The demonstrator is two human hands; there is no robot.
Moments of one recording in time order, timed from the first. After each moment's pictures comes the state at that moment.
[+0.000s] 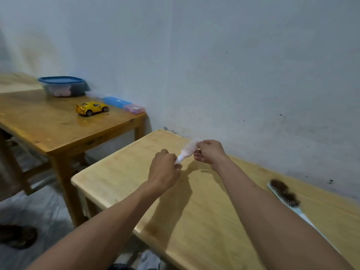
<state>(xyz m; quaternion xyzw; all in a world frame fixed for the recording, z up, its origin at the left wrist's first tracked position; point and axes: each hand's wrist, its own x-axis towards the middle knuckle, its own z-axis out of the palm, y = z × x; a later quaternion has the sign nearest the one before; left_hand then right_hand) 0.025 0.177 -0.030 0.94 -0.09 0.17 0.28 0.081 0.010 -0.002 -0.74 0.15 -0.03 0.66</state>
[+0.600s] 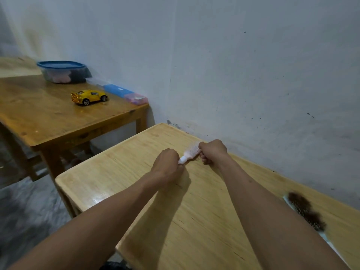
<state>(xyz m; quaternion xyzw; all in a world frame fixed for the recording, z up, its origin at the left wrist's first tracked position) 0.086 0.162 -0.041 0.96 -0.04 0.03 0.29 0.155 -0.007 -0.035 -0.84 0.19 0.01 0.51</state>
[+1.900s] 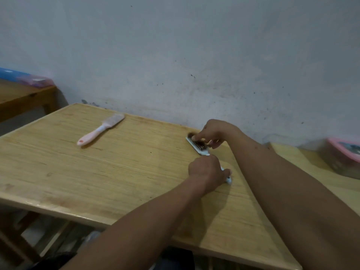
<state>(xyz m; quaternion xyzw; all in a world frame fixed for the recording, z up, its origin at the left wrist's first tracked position) -0.144 -0.099 -0.025 0.92 -0.27 -0.09 0.27 -0.065 -0.210 0.036 -0.93 0.24 0.11 0.26</state>
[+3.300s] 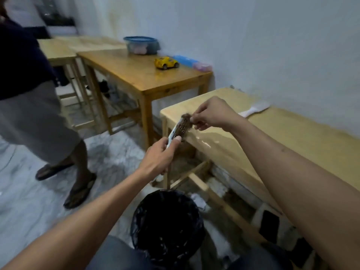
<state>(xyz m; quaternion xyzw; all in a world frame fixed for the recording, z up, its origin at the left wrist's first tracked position) -0.171 0.362 -0.096 0.84 0.08 0.08 0.53 -0.059 0.201 0.008 -0.89 -0.16 0.08 0.42</state>
